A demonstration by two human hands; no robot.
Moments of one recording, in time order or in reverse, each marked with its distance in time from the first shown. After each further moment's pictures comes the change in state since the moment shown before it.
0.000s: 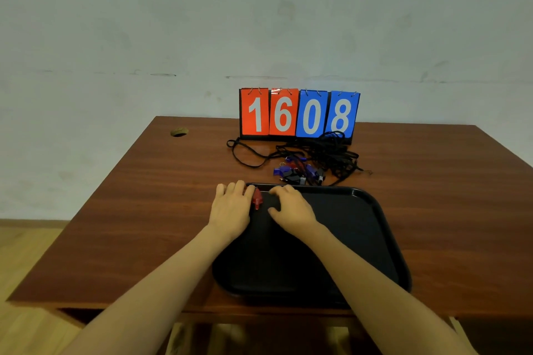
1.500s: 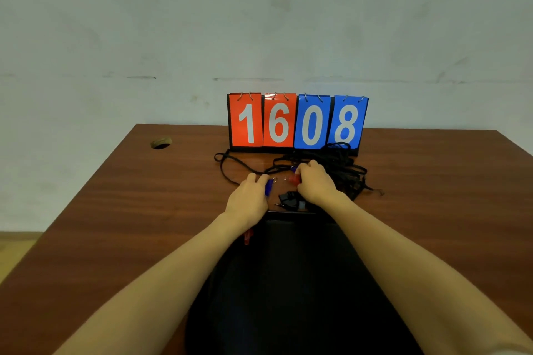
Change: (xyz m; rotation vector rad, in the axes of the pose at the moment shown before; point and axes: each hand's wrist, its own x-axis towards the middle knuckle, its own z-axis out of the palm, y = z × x) left_hand 0.114 0.020 0.012 -0.436 -0.078 -0.056; right_hand 0.123 0.065 -0.050 -0.150 0.086 0.104
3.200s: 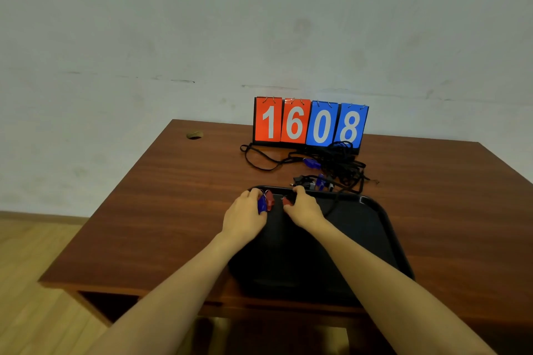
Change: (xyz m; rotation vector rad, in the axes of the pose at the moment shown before) left_hand -0.136 -0.020 -0.016 -0.165 0.117 -0.139; right_hand -0.129 -0.068 0.026 0.340 -0.103 0.214
